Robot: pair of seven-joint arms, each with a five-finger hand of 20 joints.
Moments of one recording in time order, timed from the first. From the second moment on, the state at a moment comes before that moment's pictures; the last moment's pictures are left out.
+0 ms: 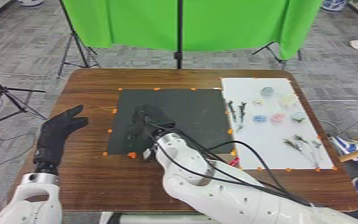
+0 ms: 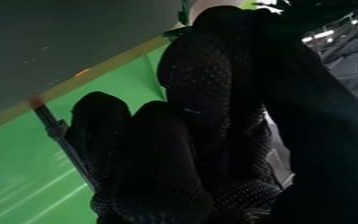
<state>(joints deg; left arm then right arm) 118.0 -60.6 -95.3 -109.1 62.5 11.2 14.9 -59.7 -74.6 22.3 -90.1 -123.1 14.2 31.6</state>
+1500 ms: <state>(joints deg) 118.9 -61.2 -96.3 -109.2 62.8 10.4 14.2 -63.9 -72.1 29.5 -93.9 -107.8 -9.7 6.5</state>
